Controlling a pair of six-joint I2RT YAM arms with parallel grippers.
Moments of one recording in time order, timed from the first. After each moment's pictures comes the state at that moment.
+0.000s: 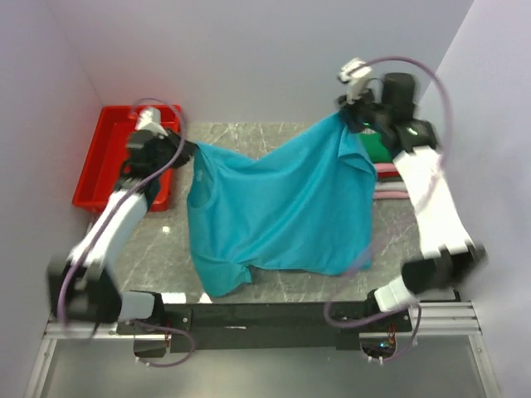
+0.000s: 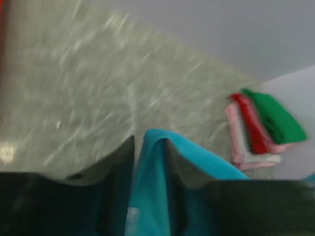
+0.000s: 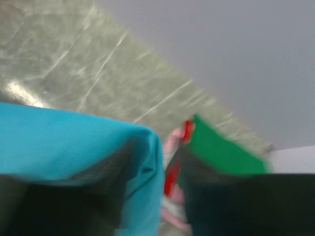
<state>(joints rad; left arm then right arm) -0.12 1.21 1.03 0.02 0.19 -0.62 0.17 1.44 1.78 -0.67 -0.28 -0.47</state>
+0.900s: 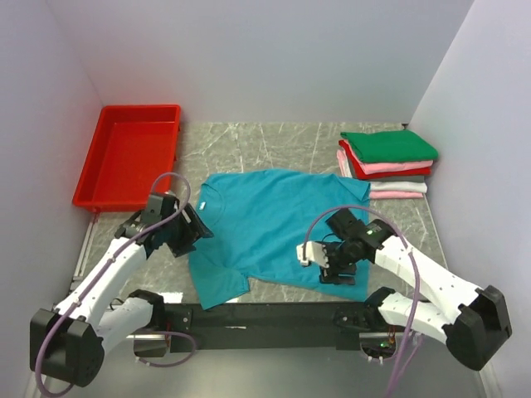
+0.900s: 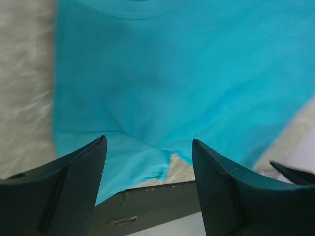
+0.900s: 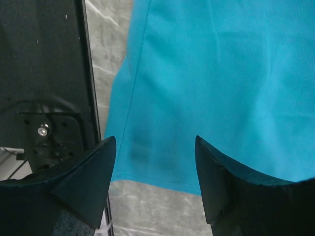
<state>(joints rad) -0.26 0.95 0.65 -0.64 0.22 -0.87 0.60 1.01 0.70 -1.05 -0.33 -0.98</state>
